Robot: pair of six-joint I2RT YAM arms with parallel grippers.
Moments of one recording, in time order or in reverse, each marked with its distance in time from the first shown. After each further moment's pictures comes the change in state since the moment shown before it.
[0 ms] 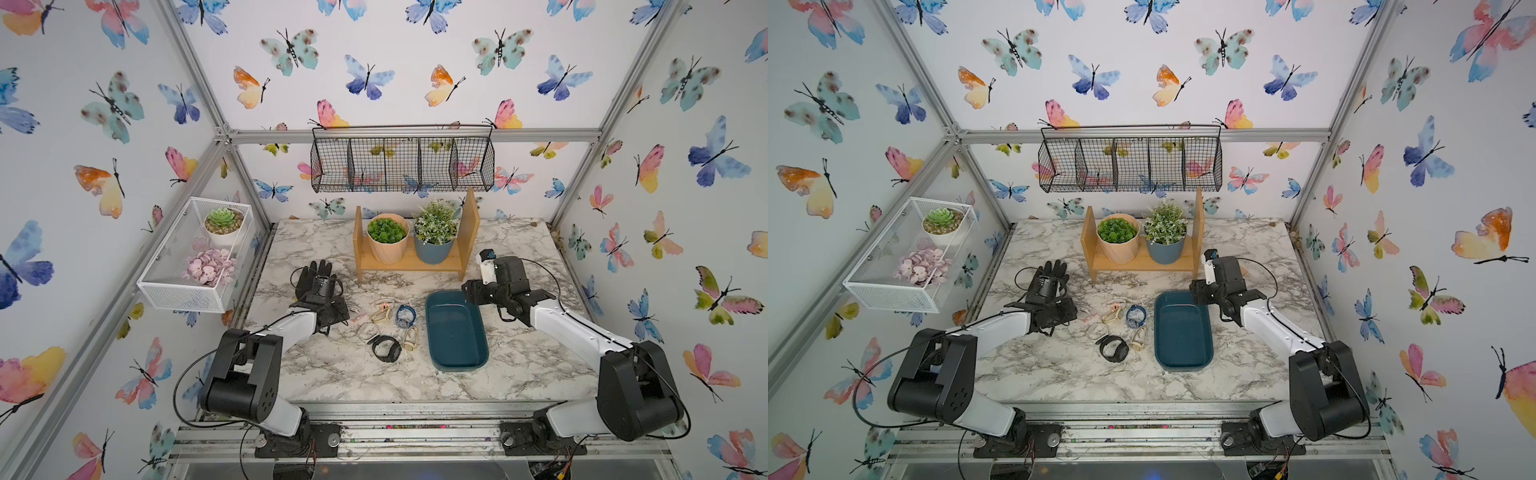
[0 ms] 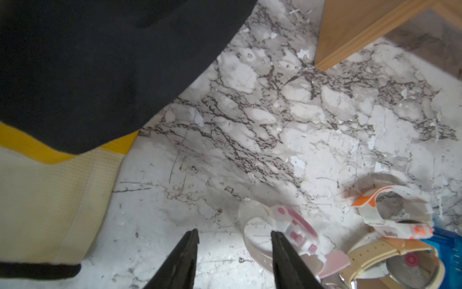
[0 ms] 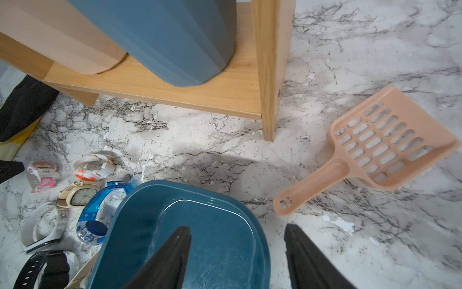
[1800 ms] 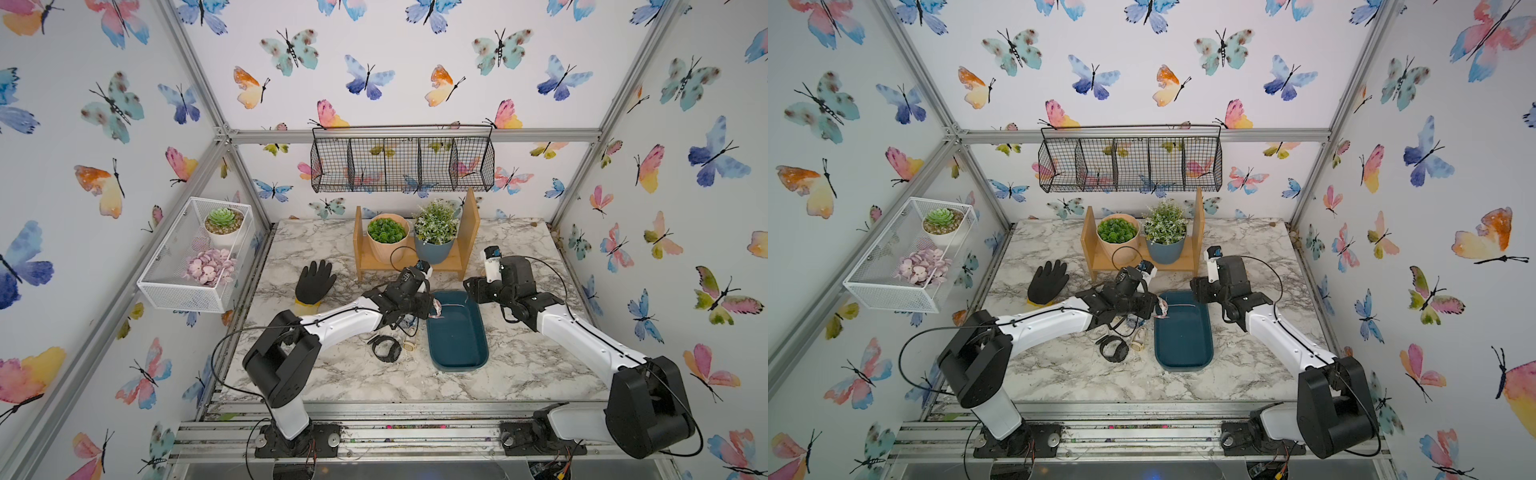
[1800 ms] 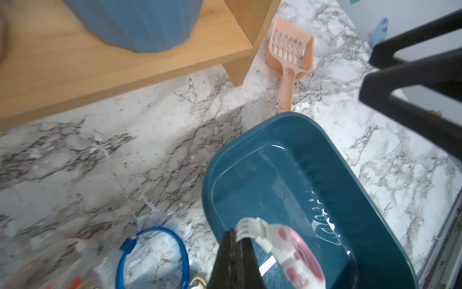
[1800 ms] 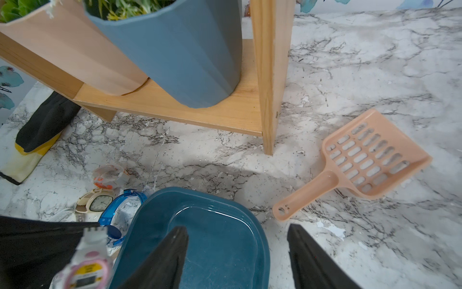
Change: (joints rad) left arm -0.594 0.232 0.433 0.049 0.043 0.121; right arm 0.000 -0.086 -0.016 0.016 0.006 0.000
